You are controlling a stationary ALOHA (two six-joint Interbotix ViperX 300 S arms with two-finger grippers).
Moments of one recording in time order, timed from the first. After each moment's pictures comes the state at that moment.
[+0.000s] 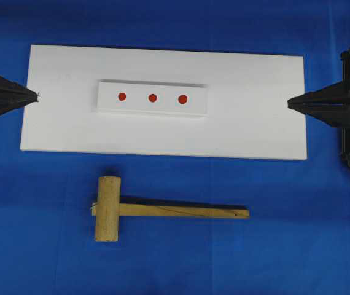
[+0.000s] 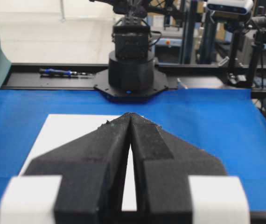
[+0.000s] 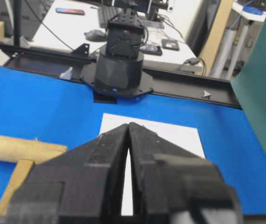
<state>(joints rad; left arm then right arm) 0.00 -0.97 1.18 0.00 -0.29 0.00 0.00 -0.97 1.19 0.00 -0.29 0.00</state>
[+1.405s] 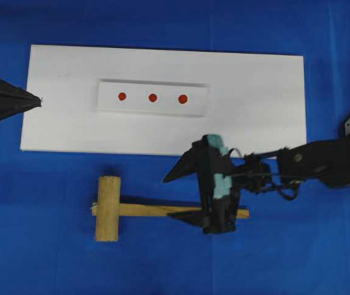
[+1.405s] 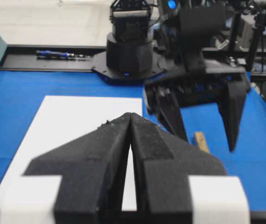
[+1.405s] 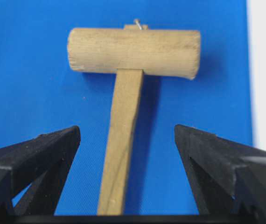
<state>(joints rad) 0.00 -0.96 1.22 -0.01 -0.29 0.00 0.27 0.10 0.69 0.22 -0.30 0.17</state>
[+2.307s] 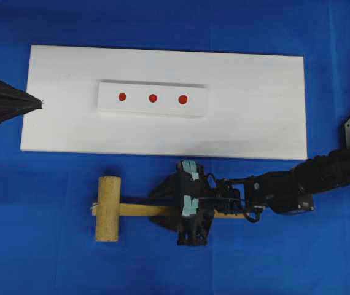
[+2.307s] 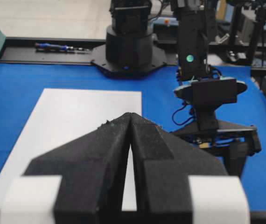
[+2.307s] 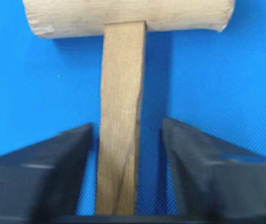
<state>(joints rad) 0.00 -0.96 1.23 -0.01 -0.29 -0.01 0.33 0.40 0.58 0.38 -0.45 0.13</state>
